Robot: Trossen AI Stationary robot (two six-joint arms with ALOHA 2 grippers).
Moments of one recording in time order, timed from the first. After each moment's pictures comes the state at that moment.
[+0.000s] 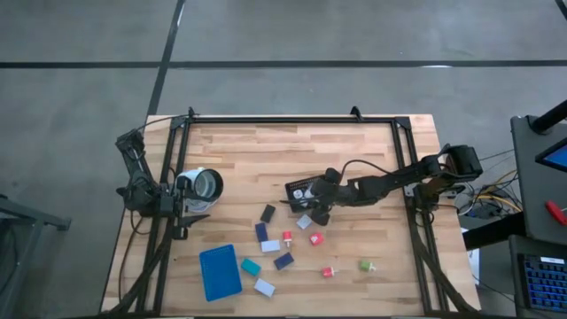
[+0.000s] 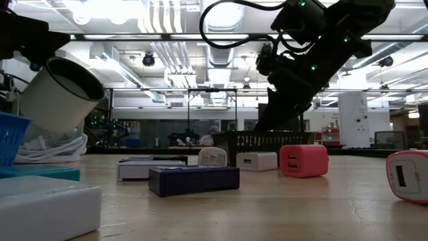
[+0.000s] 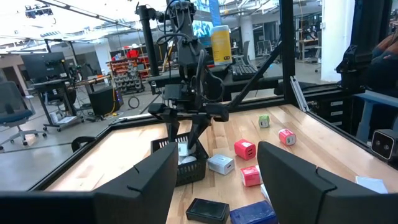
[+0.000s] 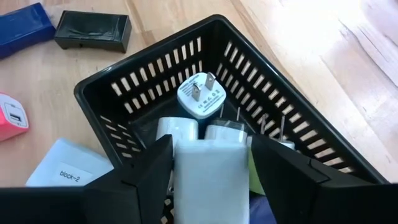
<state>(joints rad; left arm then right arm) -1.04 0.00 0.01 0.09 -1.04 0.23 0.09 1.61 0.76 0.00 0.33 0.34</state>
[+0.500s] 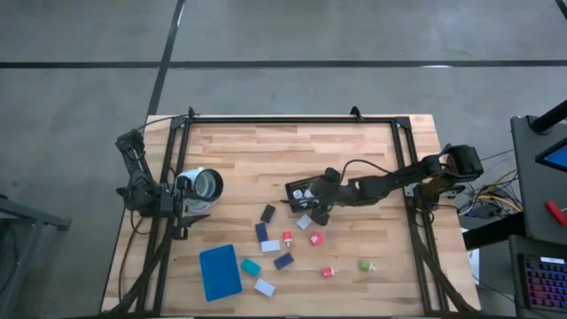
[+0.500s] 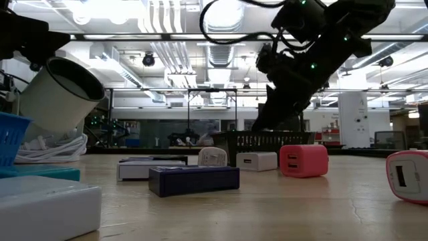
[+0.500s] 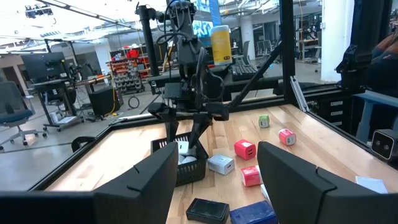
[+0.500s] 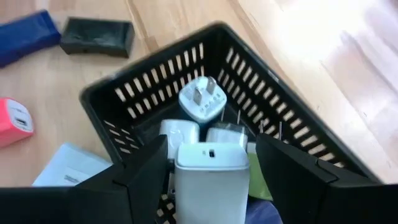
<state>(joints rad) -1.04 0.00 0.01 0.09 -1.04 0.23 0.09 1.60 0.76 0.01 0.33 0.33</state>
